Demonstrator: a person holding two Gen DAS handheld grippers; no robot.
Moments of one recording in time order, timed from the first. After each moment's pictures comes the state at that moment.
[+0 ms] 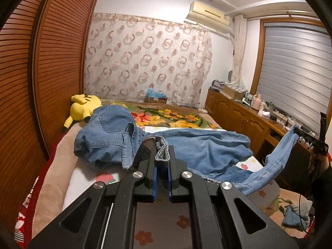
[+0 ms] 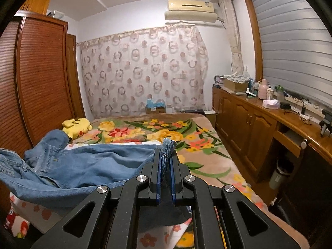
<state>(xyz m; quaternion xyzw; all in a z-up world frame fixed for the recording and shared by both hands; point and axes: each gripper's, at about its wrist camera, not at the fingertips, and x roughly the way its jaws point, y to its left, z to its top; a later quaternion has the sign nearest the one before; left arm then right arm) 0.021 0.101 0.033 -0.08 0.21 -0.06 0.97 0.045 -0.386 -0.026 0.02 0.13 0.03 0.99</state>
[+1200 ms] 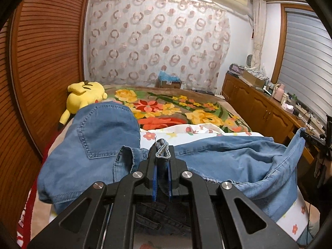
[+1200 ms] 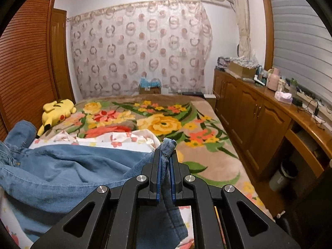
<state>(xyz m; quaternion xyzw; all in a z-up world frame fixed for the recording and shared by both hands) 0.217 0.103 0.000 -0.08 0.28 -0.02 0.96 0.217 -0.372 0.018 0.00 0.21 0.02 0.98</state>
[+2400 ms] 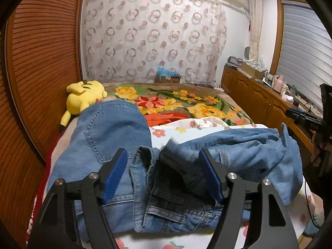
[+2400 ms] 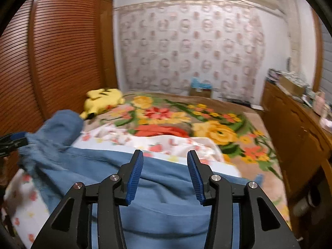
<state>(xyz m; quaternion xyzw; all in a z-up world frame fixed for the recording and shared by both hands) 0.216 0.124 0.000 -0.05 0.29 -0.03 0.95 0.214 -0.223 0.070 -0.04 0.21 0.20 0.96</state>
